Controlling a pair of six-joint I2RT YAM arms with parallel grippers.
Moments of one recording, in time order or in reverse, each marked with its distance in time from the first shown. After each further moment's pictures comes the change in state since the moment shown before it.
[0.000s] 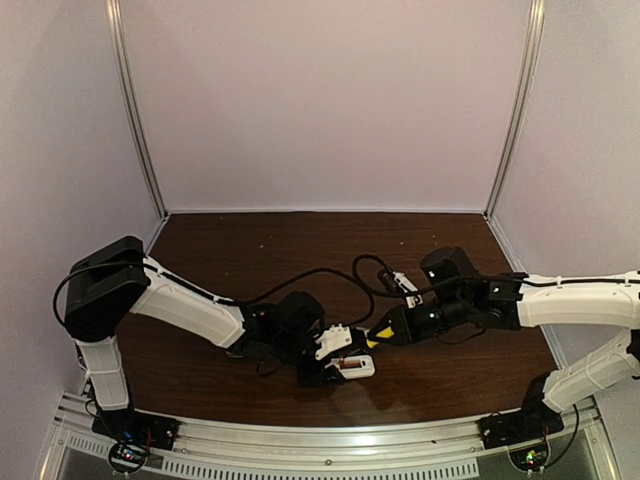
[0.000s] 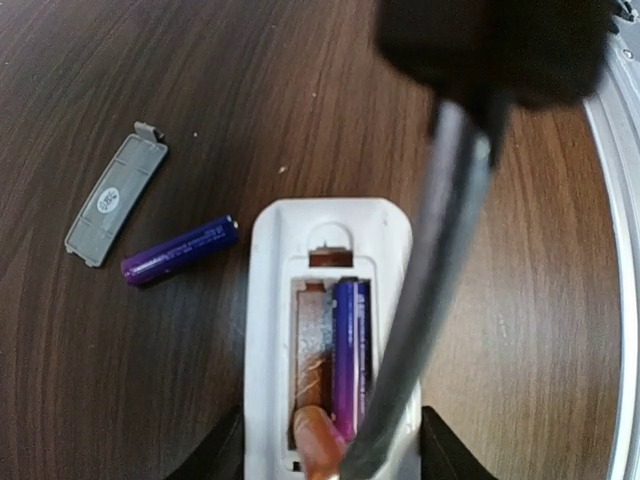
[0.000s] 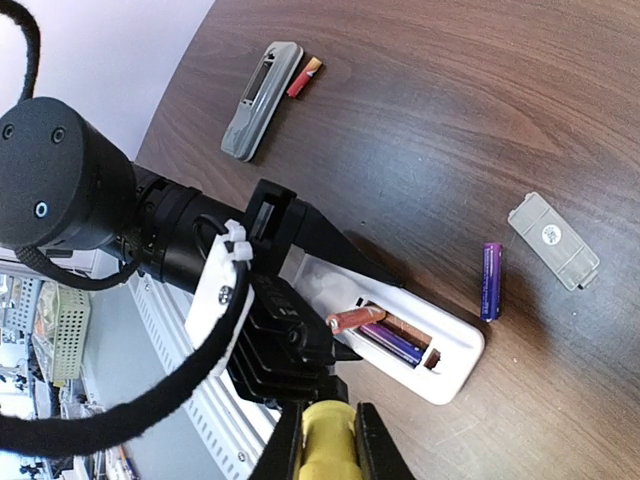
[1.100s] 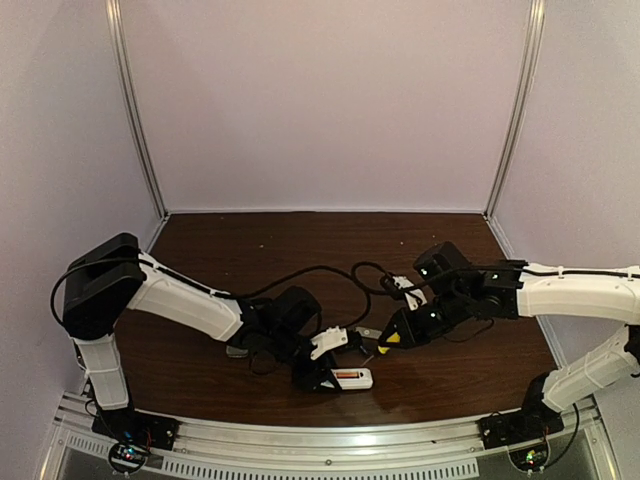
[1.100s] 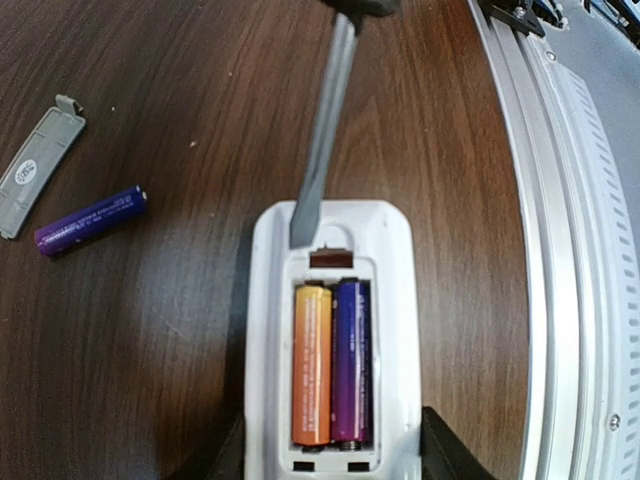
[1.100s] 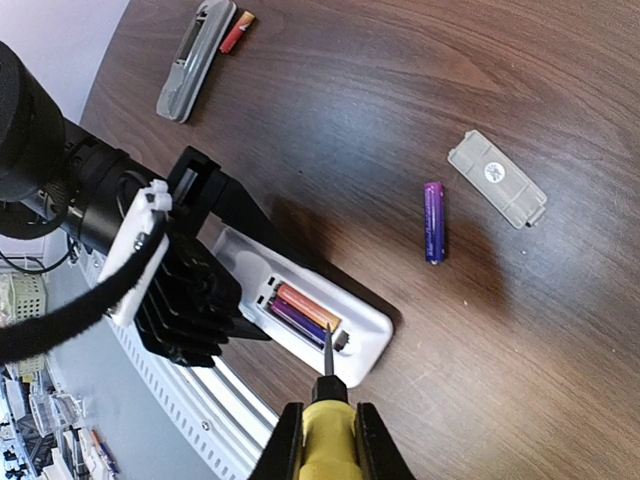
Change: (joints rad) left arm 0.034 -0.014 0.018 -0.113 0.221 -0.056; right arm 0.005 0.027 0.101 -0.264 0.062 -0.048
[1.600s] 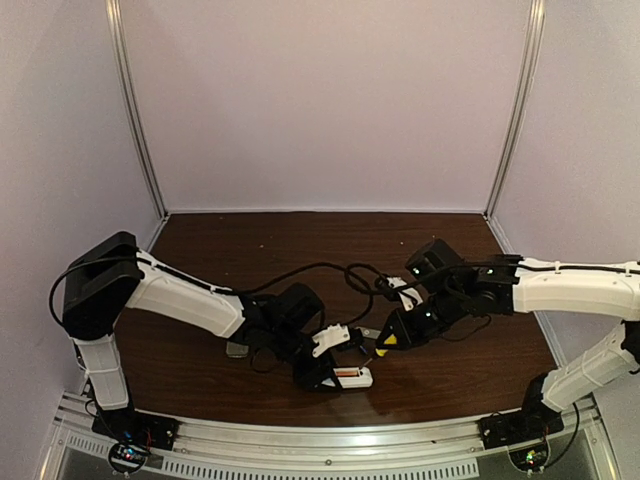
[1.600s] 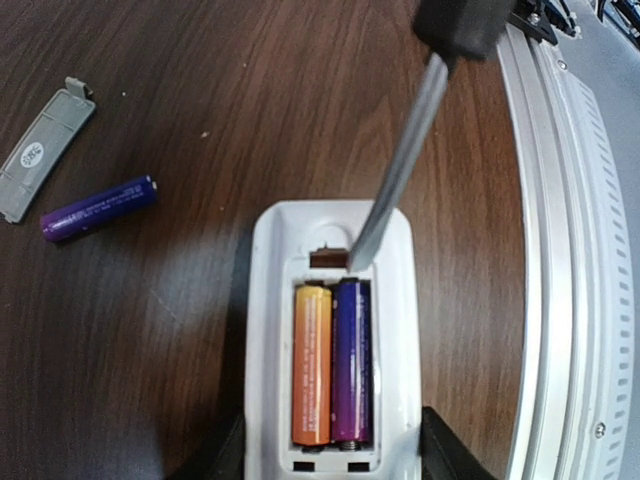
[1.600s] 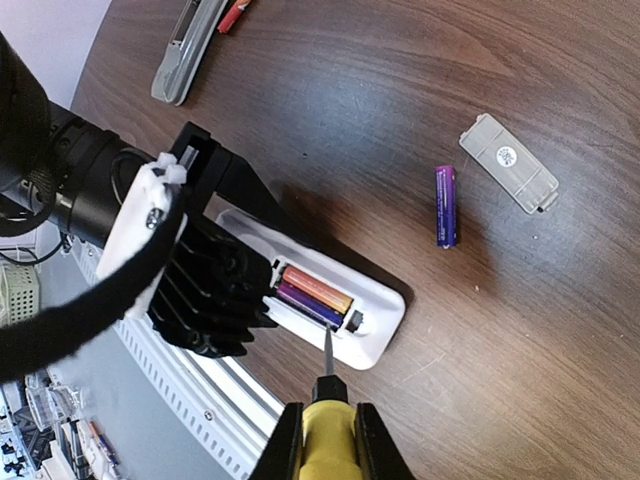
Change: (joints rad) left arm 0.000 0.000 0.042 -0.080 -0.020 -0.045; right arm 0.035 0.029 0.069 -0.097 0.020 0.007
